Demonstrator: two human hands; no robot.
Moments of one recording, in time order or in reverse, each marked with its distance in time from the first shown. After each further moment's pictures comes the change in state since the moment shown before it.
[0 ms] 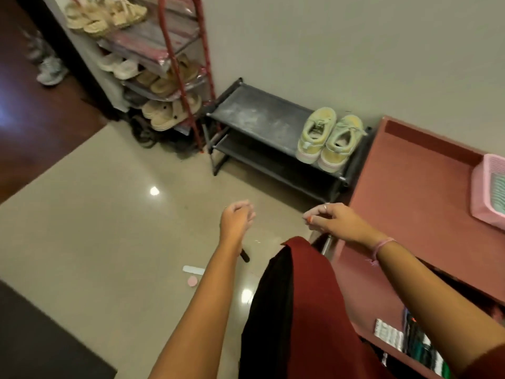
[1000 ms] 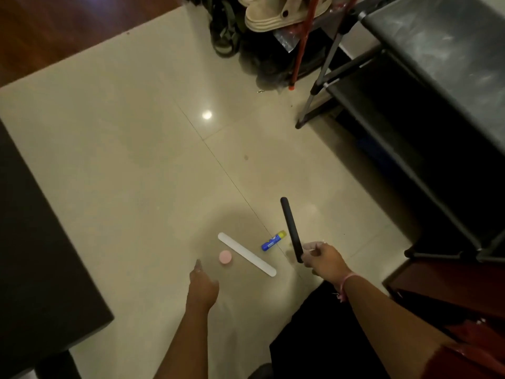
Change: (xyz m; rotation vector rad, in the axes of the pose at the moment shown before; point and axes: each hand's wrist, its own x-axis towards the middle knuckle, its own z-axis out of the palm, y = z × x) left_hand 0.140 -0.305 -0.228 0.605 0.316 -0.468; right_hand 0.223 0.104 0.278 -0.026 -0.235 0.436
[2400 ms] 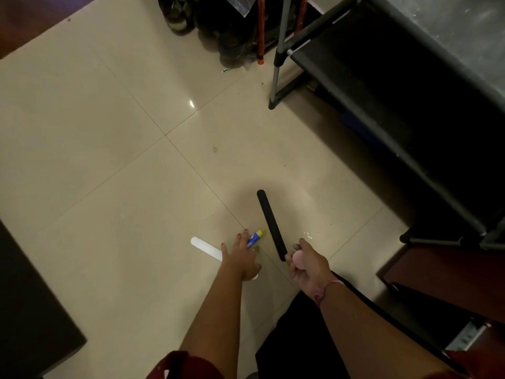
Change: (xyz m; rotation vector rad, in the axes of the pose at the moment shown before) left_hand 0.043 0.119 0.109 0.918 -0.364 0.479; right_hand 0.036 0.022 -0.004 1.060 0.016 0.517
